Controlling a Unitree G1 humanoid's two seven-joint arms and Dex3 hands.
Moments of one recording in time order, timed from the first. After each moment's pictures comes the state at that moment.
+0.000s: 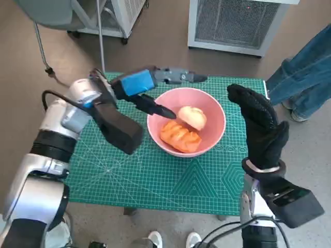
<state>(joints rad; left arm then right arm) -1.05 0.52 -0.31 0.75 0.44 -0.75 -0.27 -0.38 -0.04 -0.09 0.21 0.23 -0.68 0.29</state>
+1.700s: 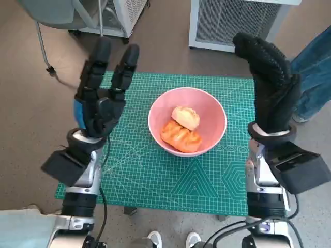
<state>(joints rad) -0.54 0.20 0.08 0.41 -0.13 -0.67 -0.23 -0.67 -0.11 -0.13 0.35 0.15 -0.69 0.21</state>
